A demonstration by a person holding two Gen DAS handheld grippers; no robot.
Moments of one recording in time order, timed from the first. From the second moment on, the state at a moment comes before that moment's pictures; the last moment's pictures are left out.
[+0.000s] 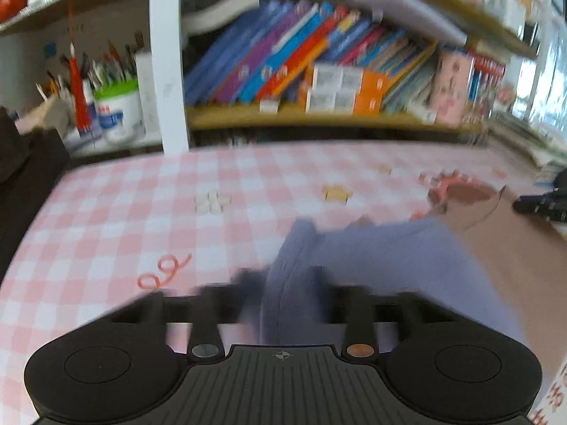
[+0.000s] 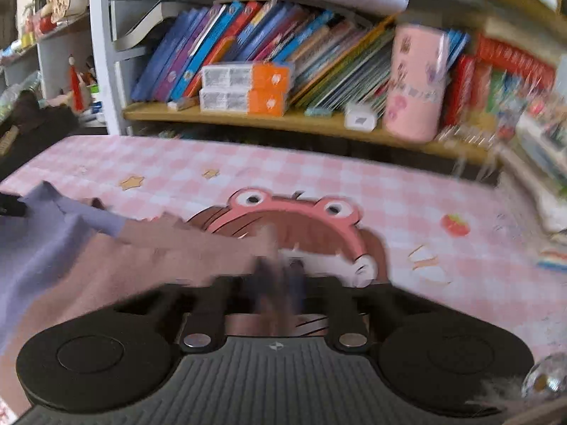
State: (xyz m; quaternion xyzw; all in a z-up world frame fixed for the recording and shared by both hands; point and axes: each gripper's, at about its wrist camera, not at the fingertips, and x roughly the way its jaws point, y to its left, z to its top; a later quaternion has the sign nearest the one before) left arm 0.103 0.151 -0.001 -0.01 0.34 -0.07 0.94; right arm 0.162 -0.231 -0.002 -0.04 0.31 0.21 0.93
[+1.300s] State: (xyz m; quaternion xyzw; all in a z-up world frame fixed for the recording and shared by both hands) left arm 0.088 0.237 -0.035 -0.23 0.32 -0.09 0.91; right arm 0.156 -0.280 -0.027 0.25 0.38 0.25 0.85
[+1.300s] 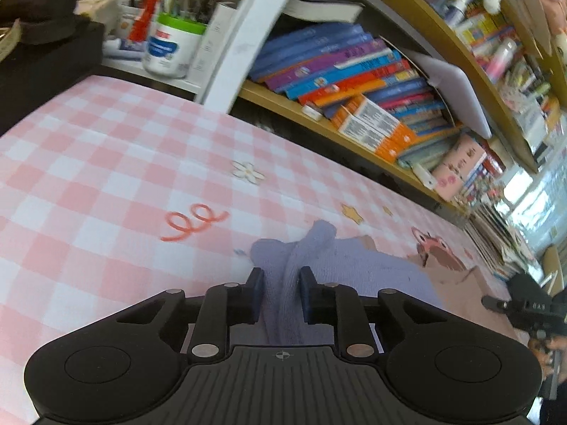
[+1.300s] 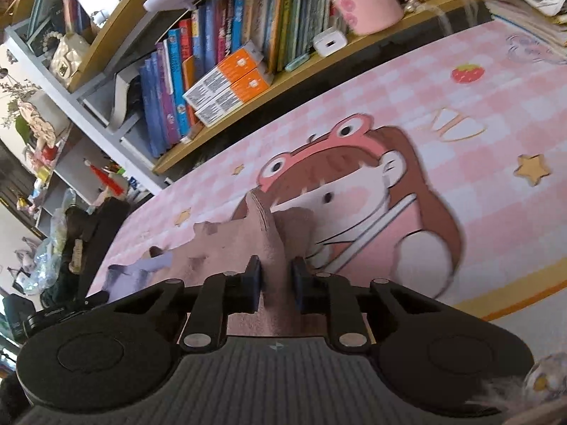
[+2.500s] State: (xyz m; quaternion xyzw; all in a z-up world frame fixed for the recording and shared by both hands) left arm -0.100 0.216 -0.015 -0.40 0.28 0.01 0.87; right arm 0.018 -0.239 -0.003 -0.08 0.23 0.28 0.93
